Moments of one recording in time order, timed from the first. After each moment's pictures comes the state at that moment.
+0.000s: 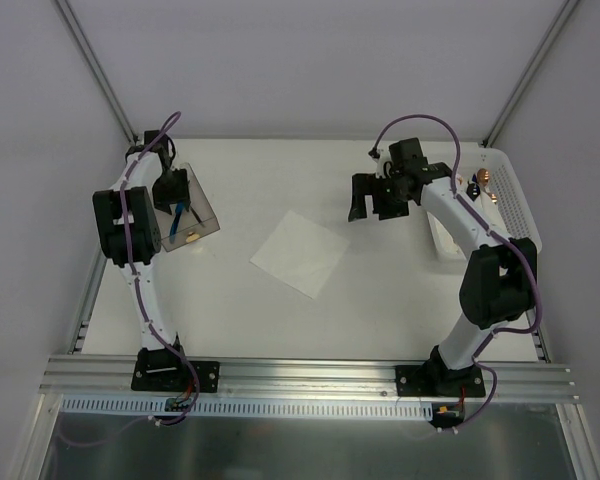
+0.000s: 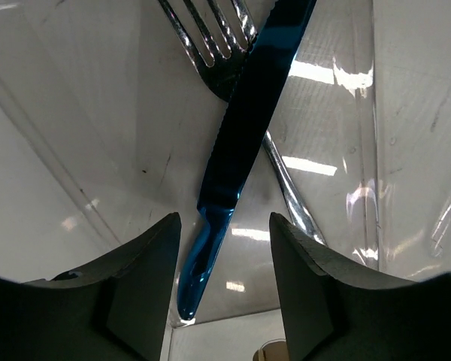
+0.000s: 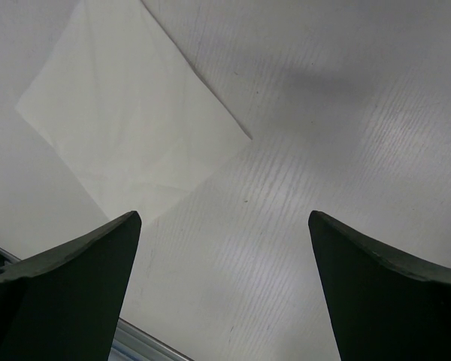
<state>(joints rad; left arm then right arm) 0.15 2.22 1.82 -0.86 0.02 -0.06 0.31 1.71 1.44 -0.76 -0.29 0.14</state>
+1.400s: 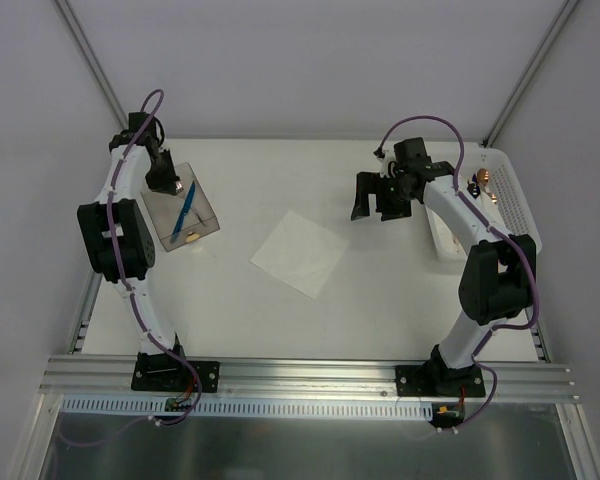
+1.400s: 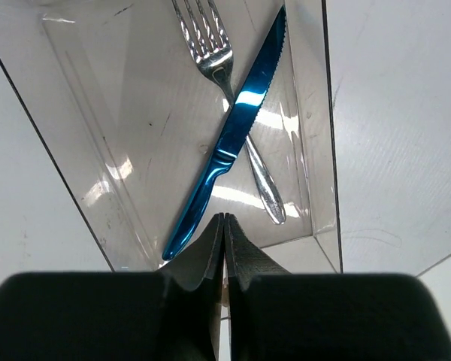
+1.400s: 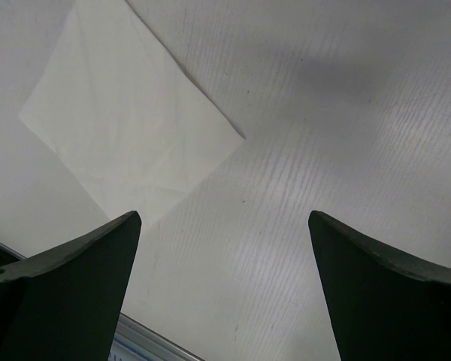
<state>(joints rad) 0.15 2.03 1.81 -0.88 0.05 -0.16 0.27 1.73 1.45 -0.77 -0.32 0.16</state>
